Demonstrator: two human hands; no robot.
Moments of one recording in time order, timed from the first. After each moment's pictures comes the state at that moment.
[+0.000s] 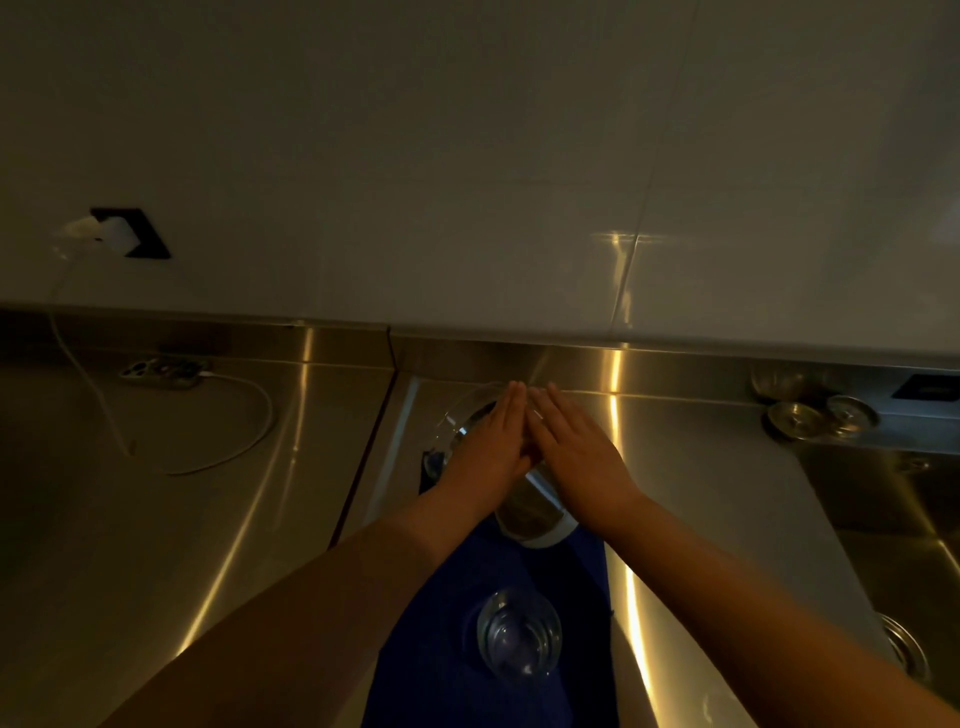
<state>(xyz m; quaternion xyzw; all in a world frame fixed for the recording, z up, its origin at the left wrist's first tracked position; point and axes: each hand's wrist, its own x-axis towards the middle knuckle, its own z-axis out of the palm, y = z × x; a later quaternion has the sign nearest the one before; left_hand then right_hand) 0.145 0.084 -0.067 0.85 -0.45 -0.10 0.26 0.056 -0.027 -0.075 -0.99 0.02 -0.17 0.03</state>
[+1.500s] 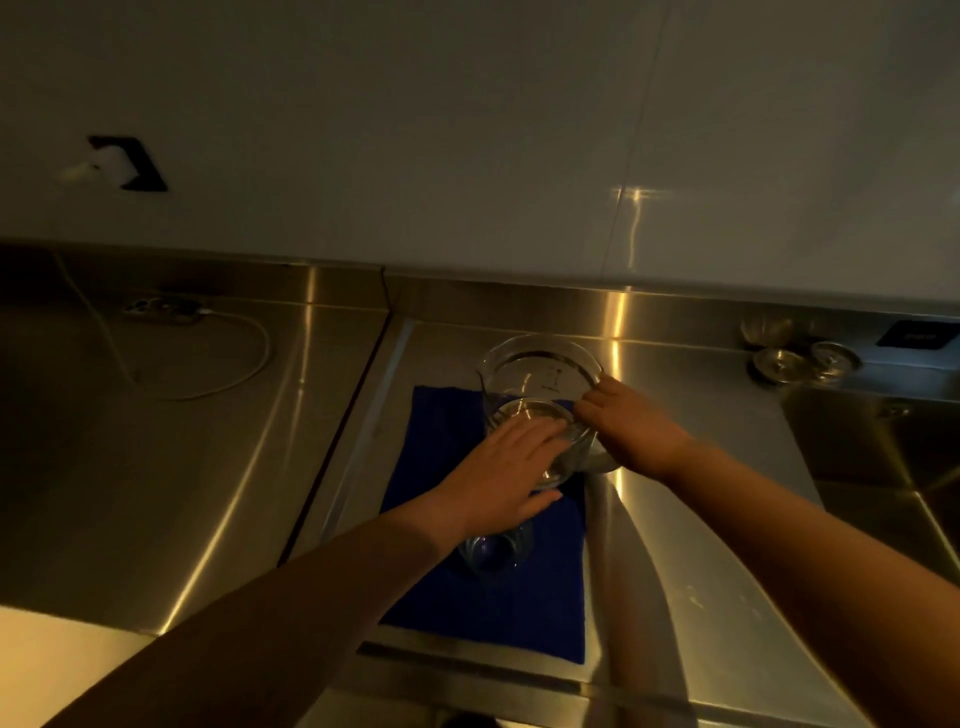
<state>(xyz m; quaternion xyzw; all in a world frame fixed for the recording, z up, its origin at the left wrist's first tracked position) 0.059 0.124 -0.111 0.76 -0.63 0.01 0.14 -0.016 -0.083 -0.101 -0.97 -0.13 -0.18 0.01</state>
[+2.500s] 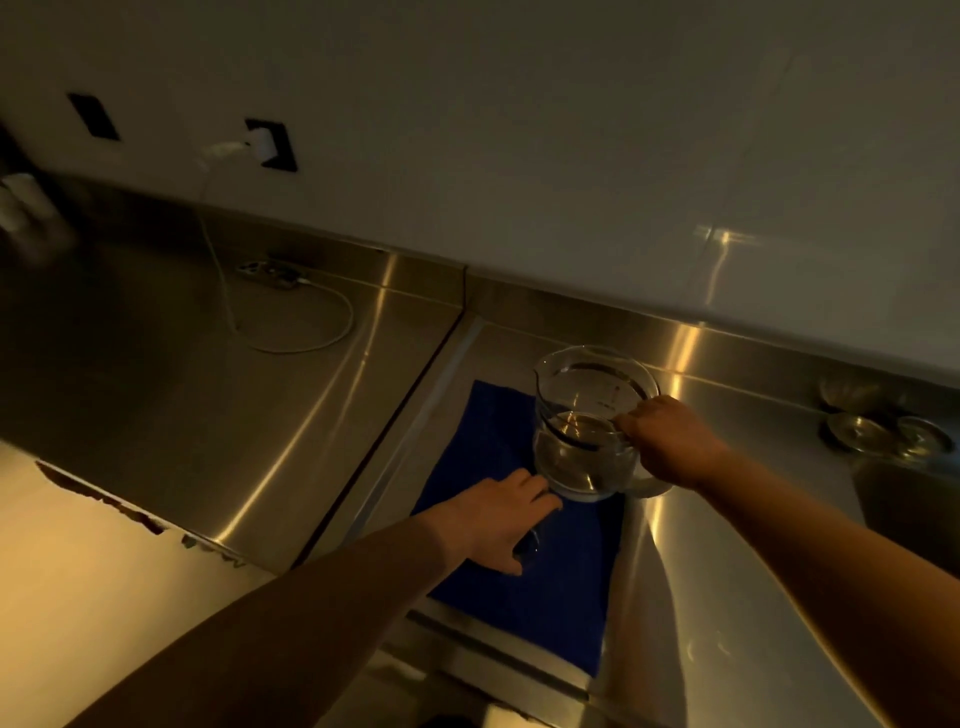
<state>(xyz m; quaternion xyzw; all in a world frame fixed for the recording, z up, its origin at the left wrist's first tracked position) 0.045 0.177 -0.124 0.80 -0.58 -0.15 -0.03 0.004 -0.076 -0.089 -0.99 -0.10 -0.02 -0.05</state>
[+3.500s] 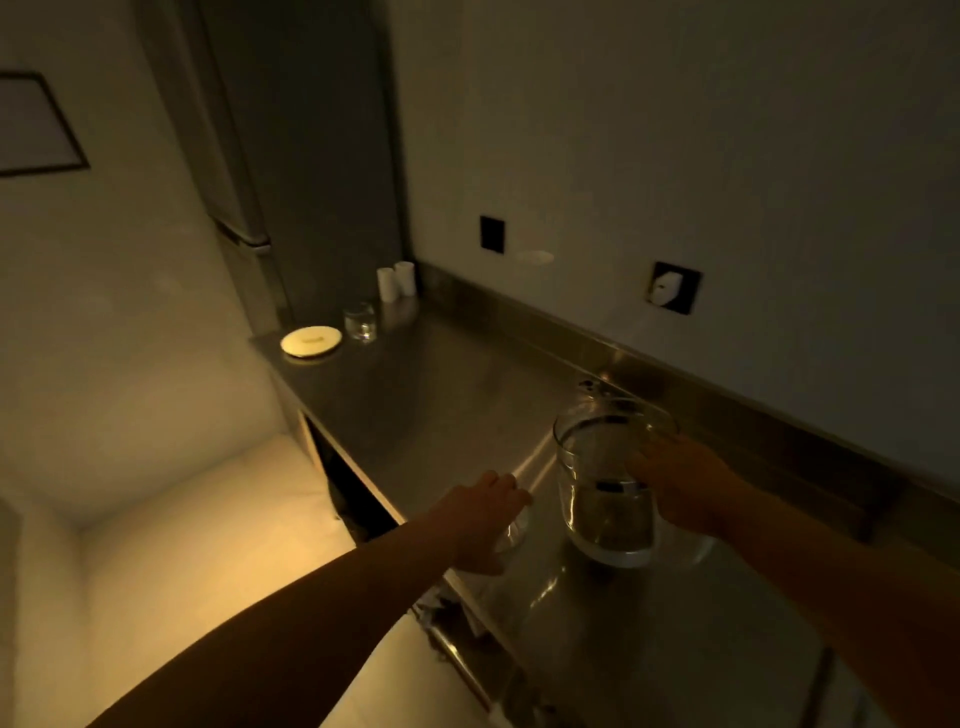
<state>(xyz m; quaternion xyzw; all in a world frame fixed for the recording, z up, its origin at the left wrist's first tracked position) 0.290 0.665 -0.053 0.95 -0.29 -0.04 -0.03 0.317 0.396 -0.004 -0.96 -0.27 -0.03 -0.06</state>
